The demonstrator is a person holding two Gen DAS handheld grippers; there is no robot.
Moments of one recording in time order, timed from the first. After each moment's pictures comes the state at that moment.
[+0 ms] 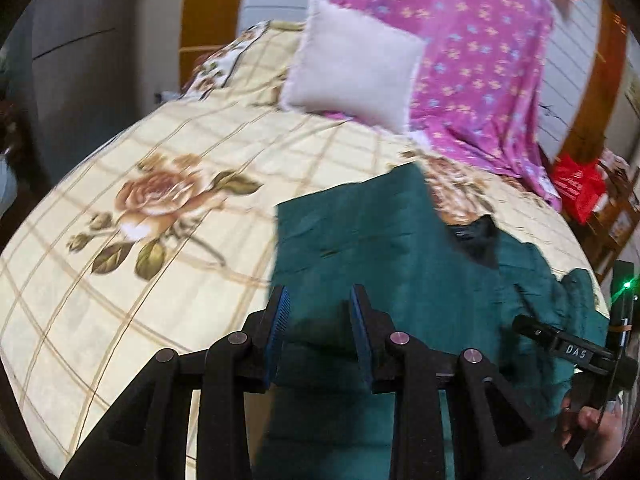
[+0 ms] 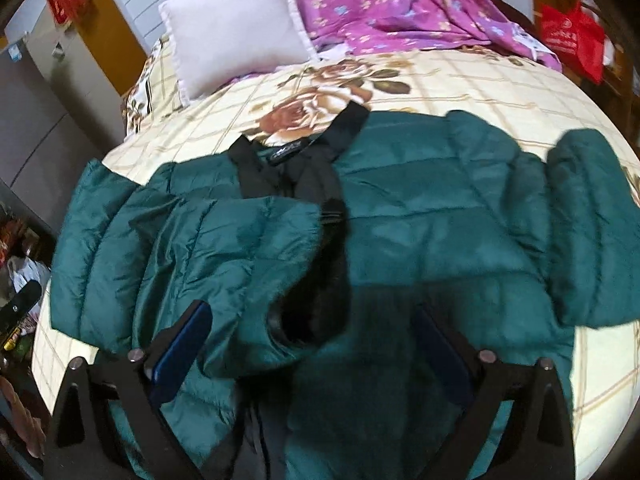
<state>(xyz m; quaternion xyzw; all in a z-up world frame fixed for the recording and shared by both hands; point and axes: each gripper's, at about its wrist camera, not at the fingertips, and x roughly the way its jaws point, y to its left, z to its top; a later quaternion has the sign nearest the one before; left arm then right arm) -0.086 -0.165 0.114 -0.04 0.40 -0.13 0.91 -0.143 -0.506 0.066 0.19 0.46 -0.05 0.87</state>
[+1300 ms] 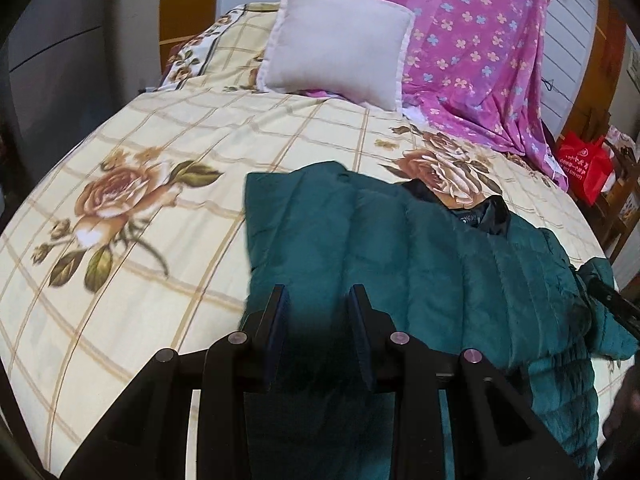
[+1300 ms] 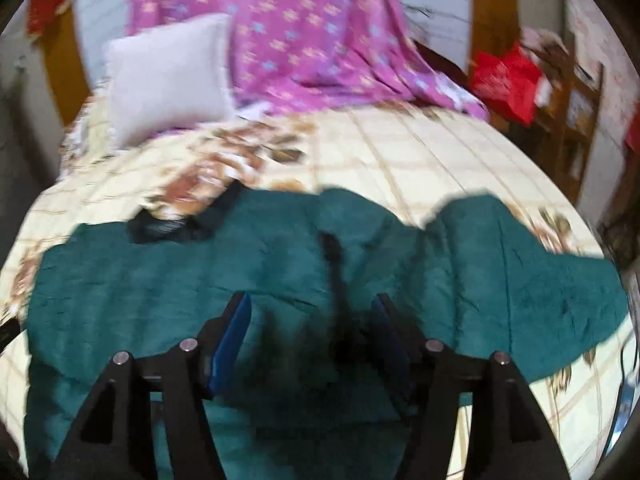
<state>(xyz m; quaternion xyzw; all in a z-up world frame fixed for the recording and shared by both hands) -0.050 -0.229 0.082 -0.01 0.42 -0.15 0.90 -0.163 -0.567 0.105 0.11 0.39 -0.15 0.90</state>
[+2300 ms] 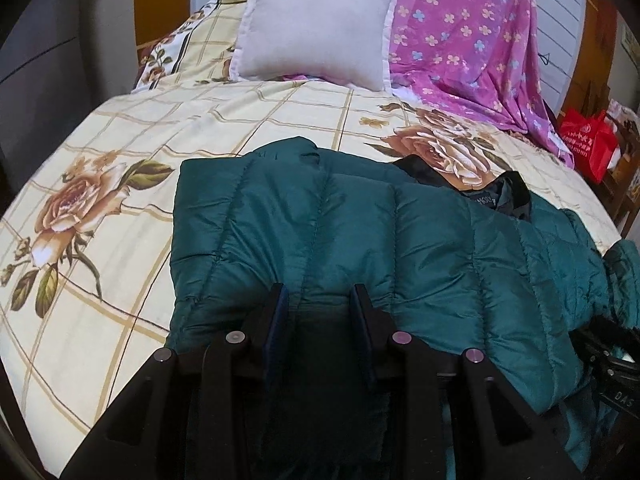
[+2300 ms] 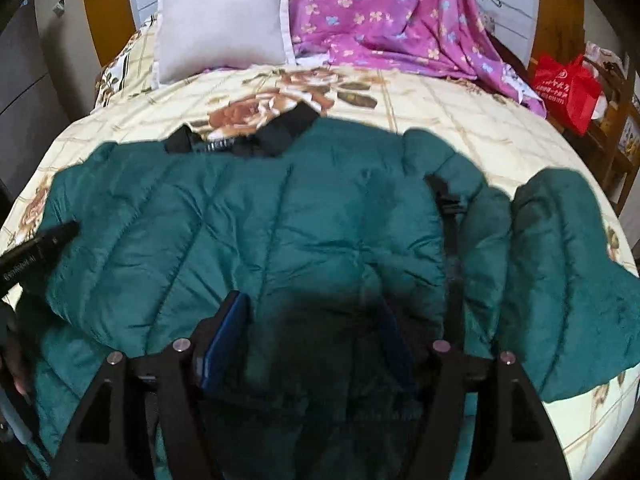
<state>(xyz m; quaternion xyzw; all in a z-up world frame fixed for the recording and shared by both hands) -0.020 -0.271 0.037 0.03 0.41 -0.16 0.90 -0.142 -0.541 0.038 0.08 0.45 -0.11 0.88</state>
